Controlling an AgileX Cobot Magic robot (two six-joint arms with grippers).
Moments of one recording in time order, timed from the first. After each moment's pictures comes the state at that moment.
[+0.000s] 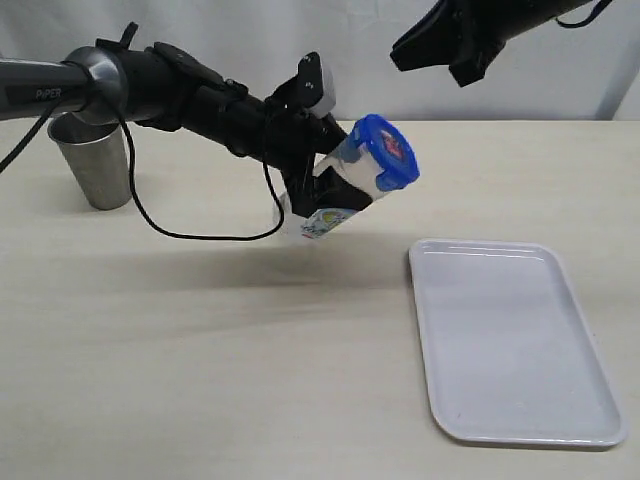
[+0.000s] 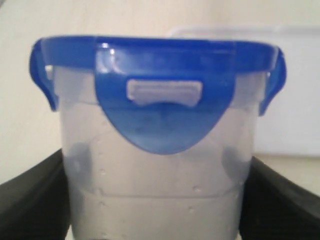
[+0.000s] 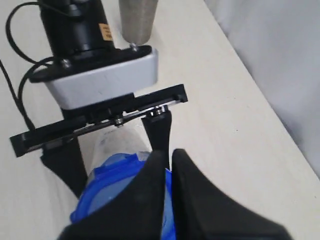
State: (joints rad) left arm -0.27 2.29 -1.74 -1.24 0.94 1.92; right arm 0.08 1.89 -1.77 0.83 1.13 -1.40
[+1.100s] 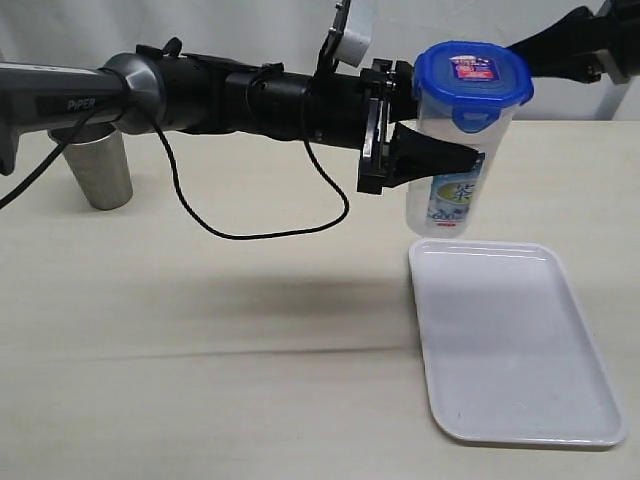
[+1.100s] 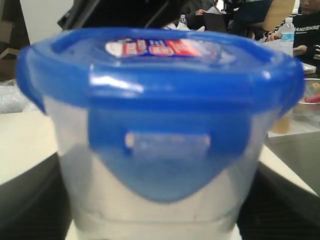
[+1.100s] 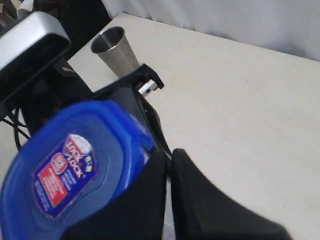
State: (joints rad) left arm -0.37 2.28 -1.74 -1.70 1.23 2.11; right arm -0.17 1.61 -1.31 1.12 1.14 -1.16
